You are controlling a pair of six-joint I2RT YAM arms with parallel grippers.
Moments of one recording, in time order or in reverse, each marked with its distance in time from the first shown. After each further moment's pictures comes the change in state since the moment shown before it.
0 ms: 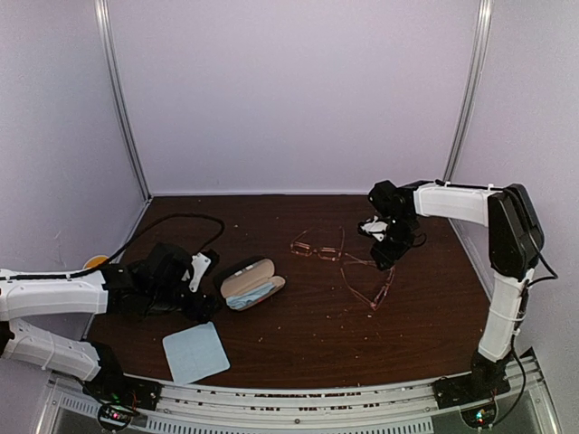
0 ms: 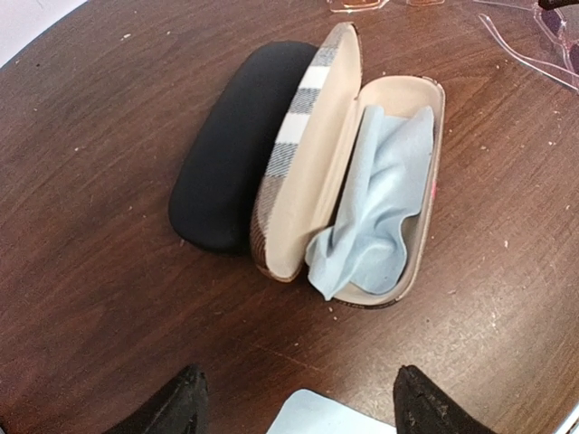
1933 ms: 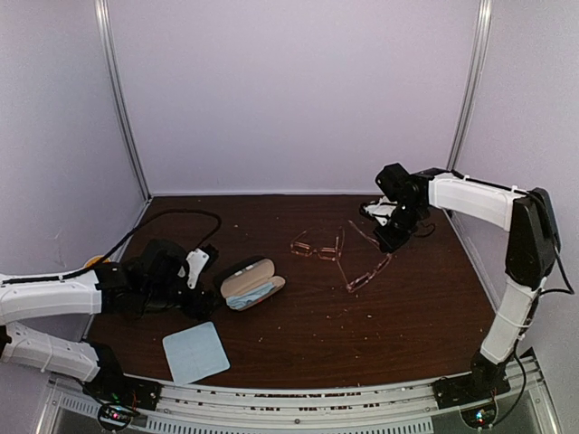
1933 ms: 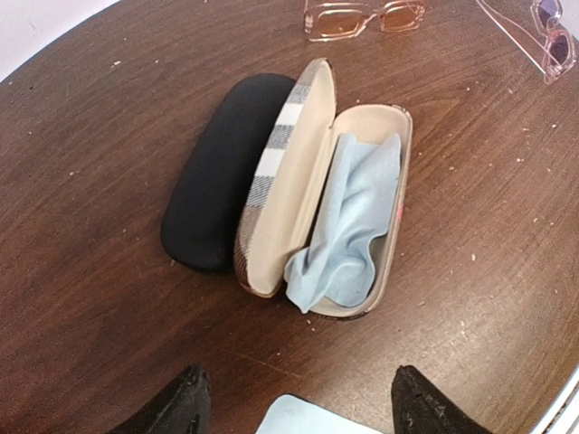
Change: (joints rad) left arm 0.000 -0.038 0.011 0.001 0.033 0.000; right arm -0.004 -0.089 0.040 -0.027 -0.095 0.063
